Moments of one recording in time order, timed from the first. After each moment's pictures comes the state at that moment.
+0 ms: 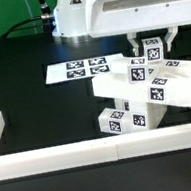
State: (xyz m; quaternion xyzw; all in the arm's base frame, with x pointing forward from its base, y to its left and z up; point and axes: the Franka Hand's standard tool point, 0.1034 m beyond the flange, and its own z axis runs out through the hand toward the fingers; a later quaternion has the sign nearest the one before) arm 0.605 0.071 0.116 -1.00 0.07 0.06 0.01
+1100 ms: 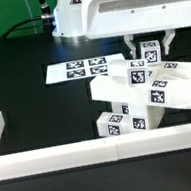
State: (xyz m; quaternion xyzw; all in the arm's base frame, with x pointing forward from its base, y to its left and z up) arm 0.610 0.067 0.115 -0.99 0.10 0.04 0.01
